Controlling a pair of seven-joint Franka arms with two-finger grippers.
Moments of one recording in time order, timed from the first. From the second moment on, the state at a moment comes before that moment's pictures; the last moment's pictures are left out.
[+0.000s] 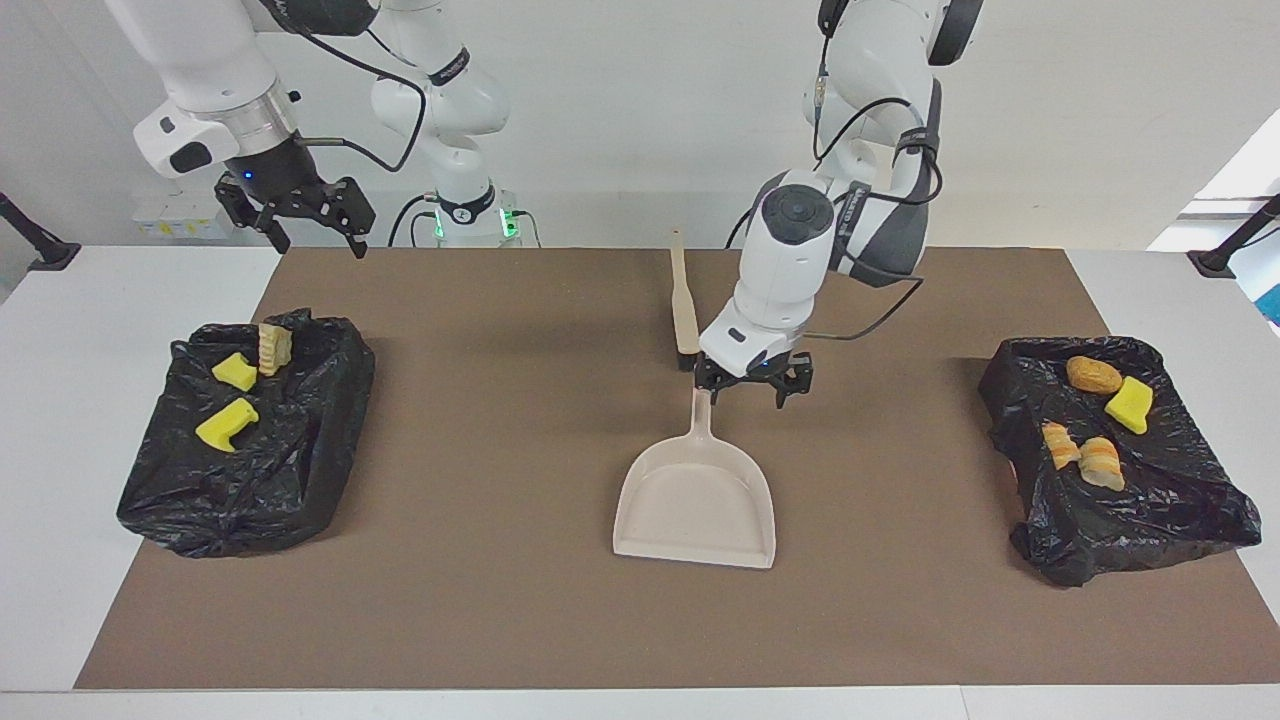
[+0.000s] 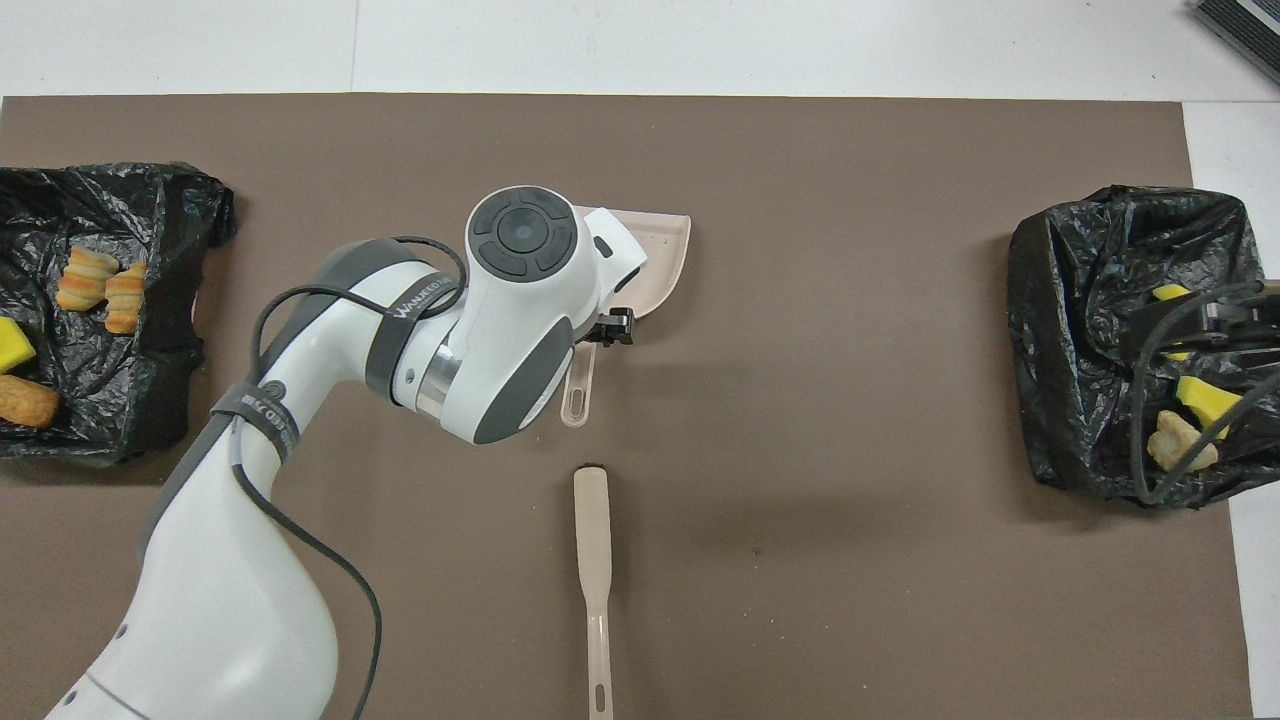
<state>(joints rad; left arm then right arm) -0.45 0.32 -0.04 -1.55 0.02 1.91 -0.34 -0.07 -0.02 0.05 -1.53 0.00 1.48 0.07</state>
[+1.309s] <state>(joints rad) -0.15 -0.03 -0.01 -1.52 0.02 1.50 0.08 -0.07 -0.02 0.05 -1.53 0.00 1.48 0.07</state>
